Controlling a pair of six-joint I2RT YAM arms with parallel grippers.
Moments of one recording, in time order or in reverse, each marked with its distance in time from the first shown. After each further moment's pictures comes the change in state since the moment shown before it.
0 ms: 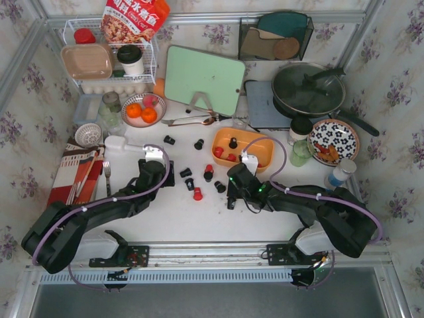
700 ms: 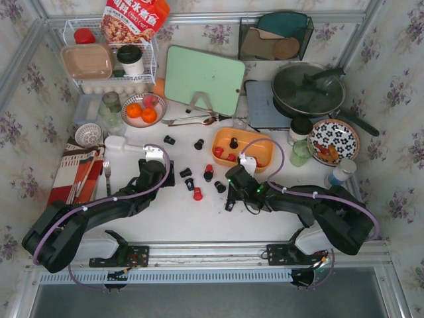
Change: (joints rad) left arm 0.002 0.008 0.006 -0.007 0.000 -0.003; right arm 0.016 0.029 0.000 -0.003 0.000 0.004
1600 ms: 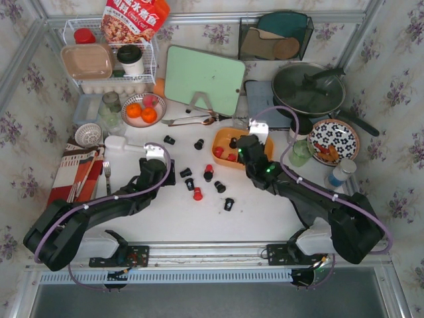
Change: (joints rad) left arm 0.002 0.014 0.014 -0.002 0.001 0.000; right arm -0.124 -0.084 0.234 0.011 0.264 -0.307
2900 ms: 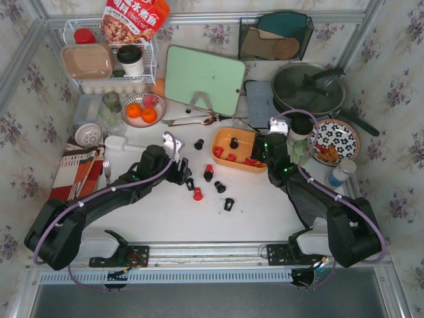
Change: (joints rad) left arm 0.027 -0.014 0.154 -0.139 0.488 0.222; right arm -0.323 -0.012 -0.145 0.220 -0.298 -0.144
